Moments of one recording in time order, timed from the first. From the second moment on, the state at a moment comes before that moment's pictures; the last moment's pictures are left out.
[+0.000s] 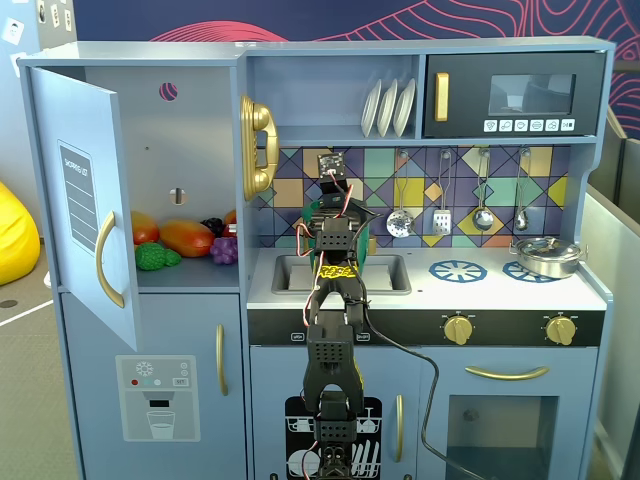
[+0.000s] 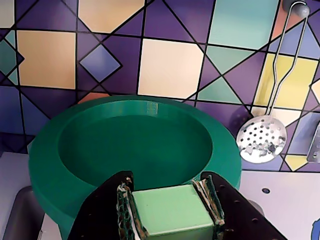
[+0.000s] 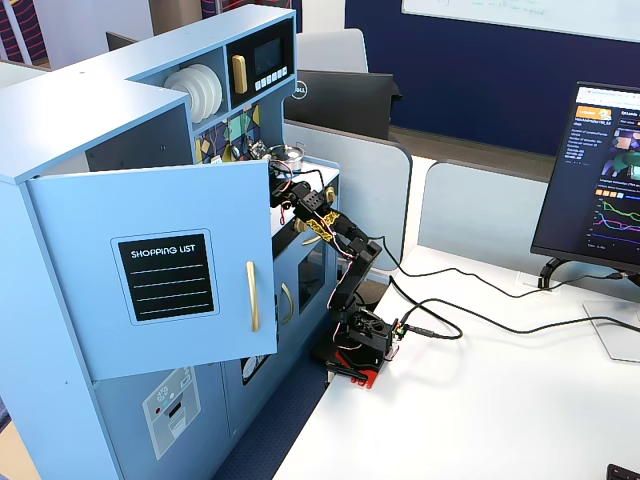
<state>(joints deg) 2.5 112.3 78.5 31.5 -100.9</state>
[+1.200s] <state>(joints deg) 5.1 111.4 78.5 32.3 -101.2</state>
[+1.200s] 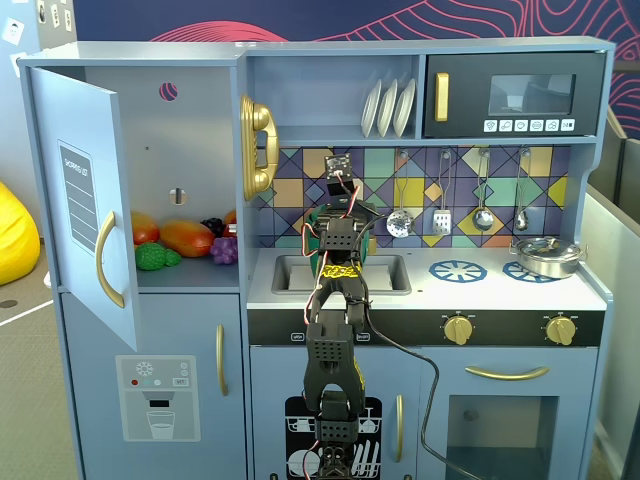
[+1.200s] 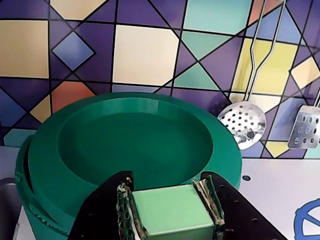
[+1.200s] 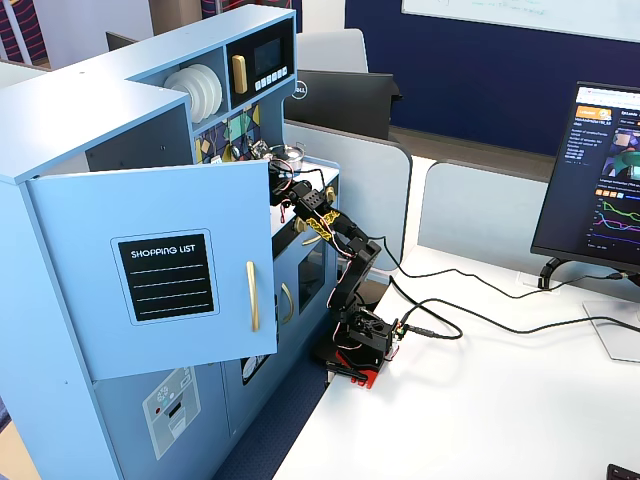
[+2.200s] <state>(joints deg) 3.9 110.7 78.5 30.9 -101.8</state>
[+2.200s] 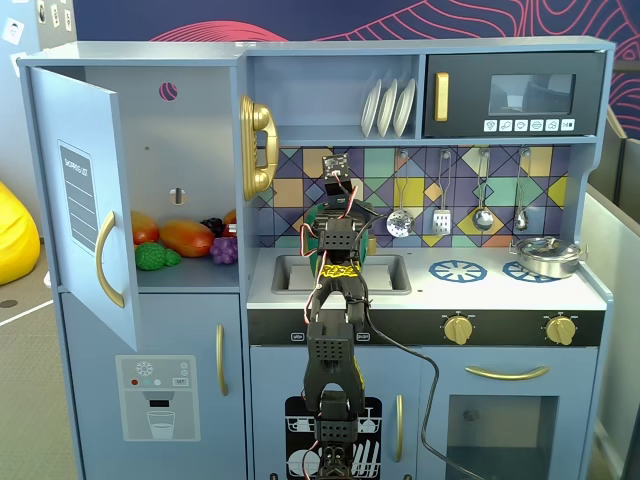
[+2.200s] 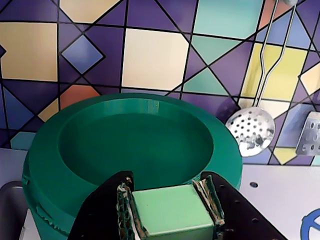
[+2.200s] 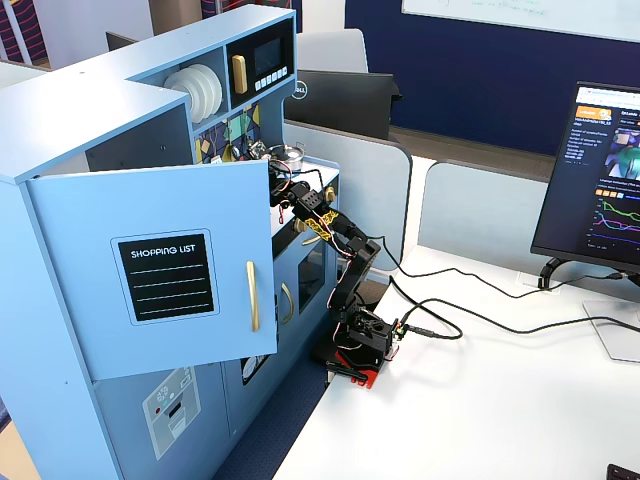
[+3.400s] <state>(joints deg) 3.8 110.7 77.8 31.6 -101.4</state>
